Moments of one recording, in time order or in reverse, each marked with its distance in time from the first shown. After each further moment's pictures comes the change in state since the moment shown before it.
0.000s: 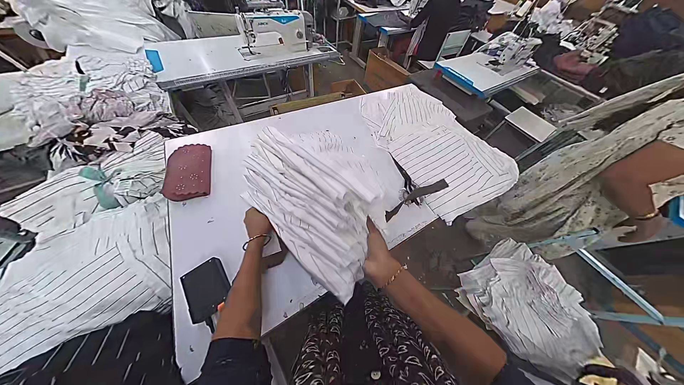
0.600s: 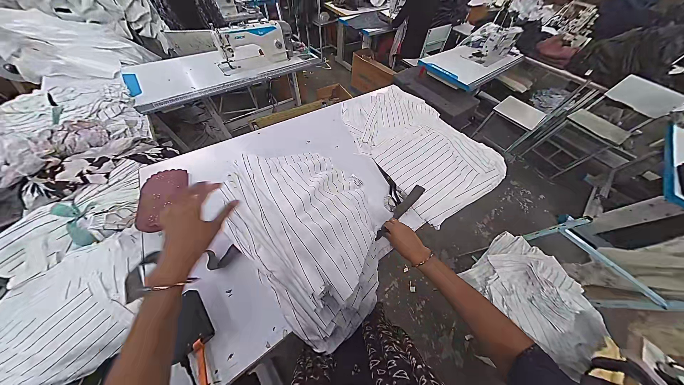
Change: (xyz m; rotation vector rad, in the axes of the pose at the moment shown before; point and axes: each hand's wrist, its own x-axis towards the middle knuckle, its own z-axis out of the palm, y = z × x) left_hand -0.012 0.060 -0.112 0.335 0.174 0.795; right_hand 0.102 -0.096 -0.134 -1.935 -0.128 -0.402
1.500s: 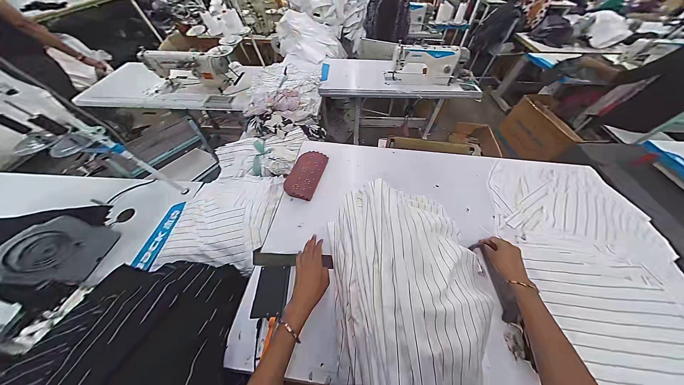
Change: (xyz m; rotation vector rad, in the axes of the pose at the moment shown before) left_hand -0.089 -0.004 0.085 -0.140 -0.130 -0.659; right_hand 0.236 -0.038 -0.098 0.027 0.240 -0.138
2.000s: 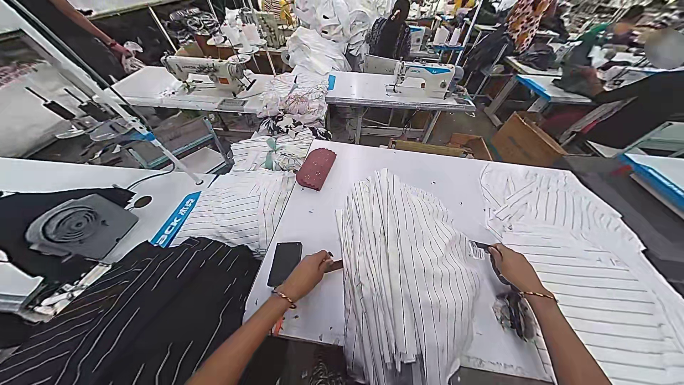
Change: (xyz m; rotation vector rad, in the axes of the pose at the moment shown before) left_hand -0.042 -0.019 -0.043 -0.017 -0.455 -0.009; right_hand -0.070 0.006 -0.027 -0.185 -0.134 0.034
